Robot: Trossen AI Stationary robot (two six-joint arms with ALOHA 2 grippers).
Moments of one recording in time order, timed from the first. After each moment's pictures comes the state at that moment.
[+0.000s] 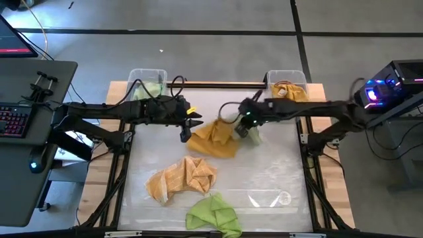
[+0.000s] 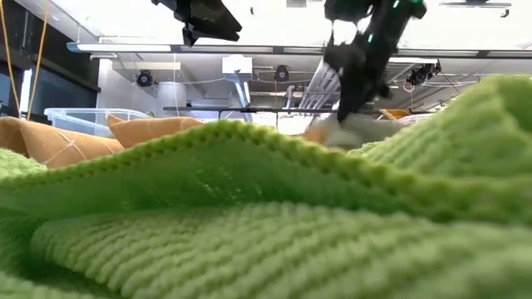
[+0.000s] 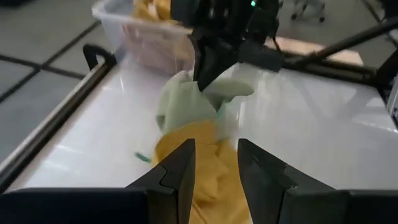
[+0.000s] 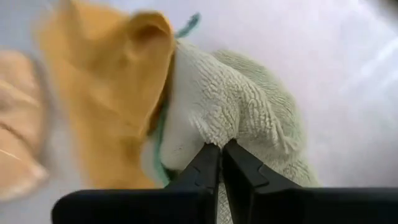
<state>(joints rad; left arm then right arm) 0.08 1.24 1.06 -0.31 -0.12 -0.12 -0.18 1.45 1.13 -0.73 0.14 0.50</state>
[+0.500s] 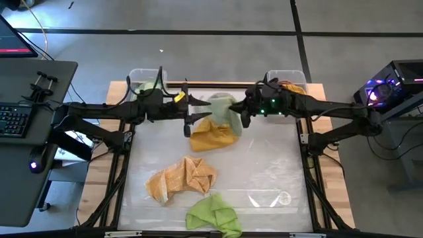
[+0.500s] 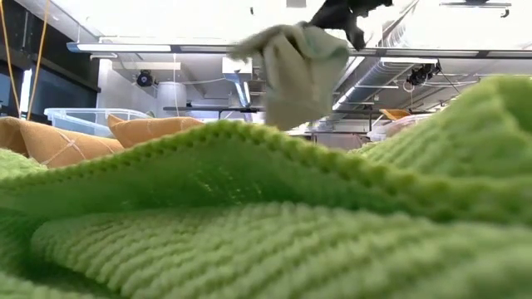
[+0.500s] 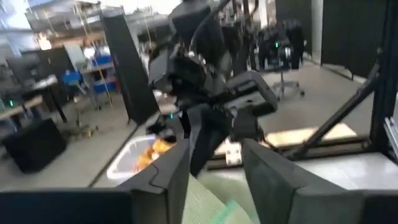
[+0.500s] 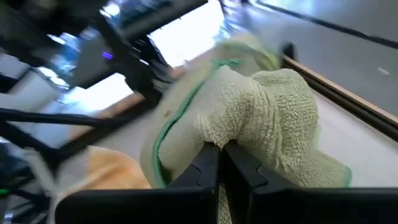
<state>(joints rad) 0.08 1.25 1.06 0.18 -0.05 0.24 -0.18 1.25 1.13 -0.26 0.01 0.39</state>
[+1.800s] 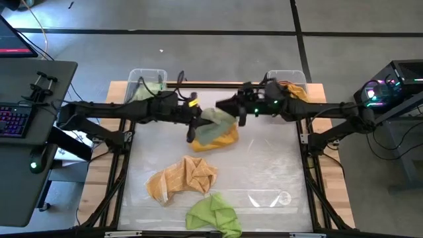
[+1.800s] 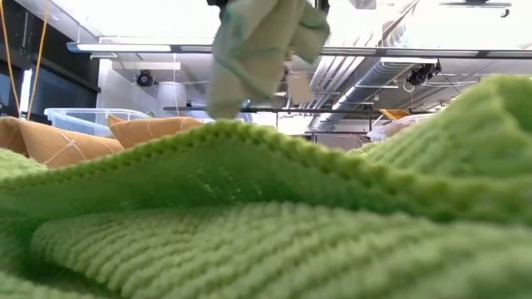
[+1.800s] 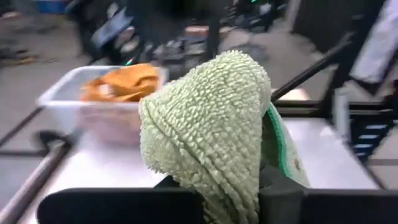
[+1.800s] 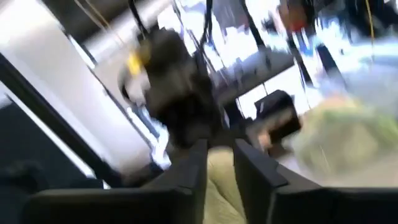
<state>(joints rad) 0.10 1.32 1.10 -0.03 0.07 0.03 -0.13 1.34 1.13 0.24 -0.11 0.55</state>
